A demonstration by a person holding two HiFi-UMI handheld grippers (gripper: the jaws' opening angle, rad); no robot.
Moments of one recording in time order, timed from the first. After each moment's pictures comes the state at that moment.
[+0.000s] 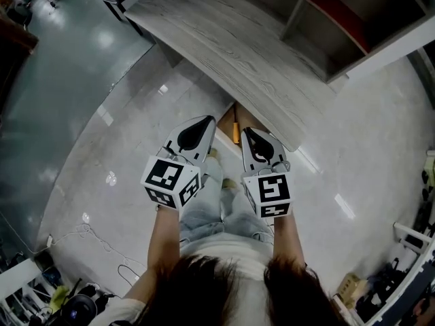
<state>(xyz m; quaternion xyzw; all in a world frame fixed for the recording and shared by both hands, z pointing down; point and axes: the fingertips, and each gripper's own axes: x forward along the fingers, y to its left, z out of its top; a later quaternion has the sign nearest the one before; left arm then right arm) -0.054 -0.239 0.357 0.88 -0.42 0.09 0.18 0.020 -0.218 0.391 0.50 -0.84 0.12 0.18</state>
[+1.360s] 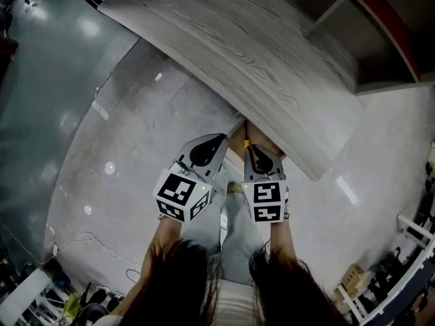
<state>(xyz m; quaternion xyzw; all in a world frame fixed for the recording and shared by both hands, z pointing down) -0.055 -0.316 0.506 0.89 -0.35 0.13 0.25 0.006 -0.281 0.584 0.51 -0.77 0.25 0.29</state>
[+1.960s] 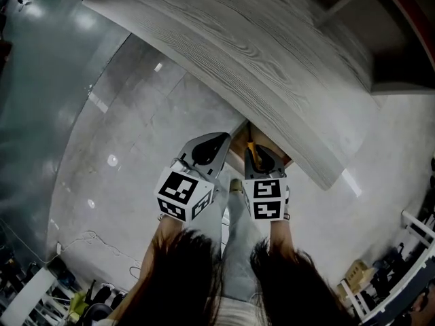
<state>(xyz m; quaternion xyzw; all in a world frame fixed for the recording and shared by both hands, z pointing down) -0.056 -0.334 0.584 0.88 -0.34 0.16 0.28 0.004 -0.287 0.672 0.51 -0.74 0.30 0.32</state>
